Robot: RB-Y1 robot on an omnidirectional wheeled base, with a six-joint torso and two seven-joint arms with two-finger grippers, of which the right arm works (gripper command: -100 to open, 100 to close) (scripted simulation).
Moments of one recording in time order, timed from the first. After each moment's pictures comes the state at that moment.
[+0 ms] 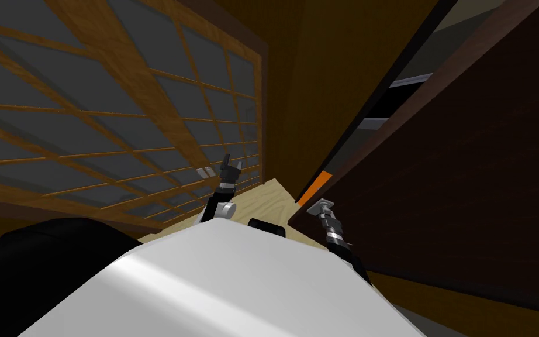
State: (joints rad) arm 0.47 -0.70 0.34 -1.59 -1.11 -0.71 -1.14
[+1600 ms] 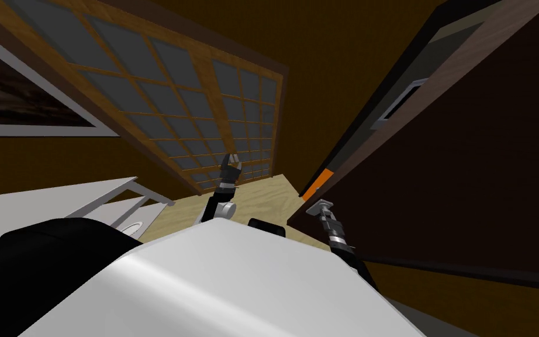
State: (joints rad) arm 0.47 -0.79 0.42 -1.57 -1.06 -0.77 -1.25
